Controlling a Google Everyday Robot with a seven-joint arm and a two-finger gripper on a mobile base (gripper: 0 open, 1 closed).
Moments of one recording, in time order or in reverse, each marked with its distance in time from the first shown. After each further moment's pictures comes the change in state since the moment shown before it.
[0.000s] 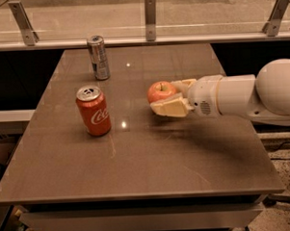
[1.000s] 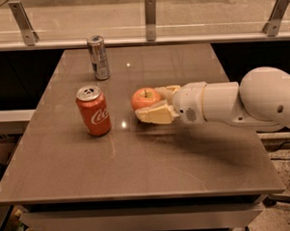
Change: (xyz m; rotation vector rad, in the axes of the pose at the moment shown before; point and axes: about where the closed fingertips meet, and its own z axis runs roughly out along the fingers) arm -0.004 0.036 0.025 -0.094 -0.040 0.002
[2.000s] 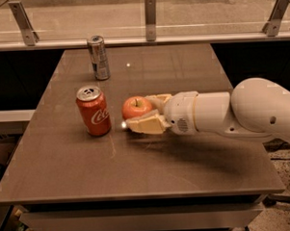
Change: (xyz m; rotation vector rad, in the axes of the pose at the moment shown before) arm 0.003 0.033 0.014 -0.042 -0.015 -0.003
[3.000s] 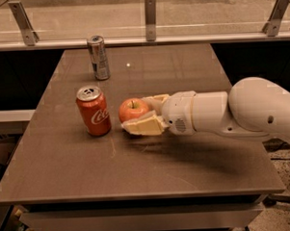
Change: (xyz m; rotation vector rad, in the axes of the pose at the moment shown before) arm -0.003 0.005 0.004 -0.009 0.002 -0.008
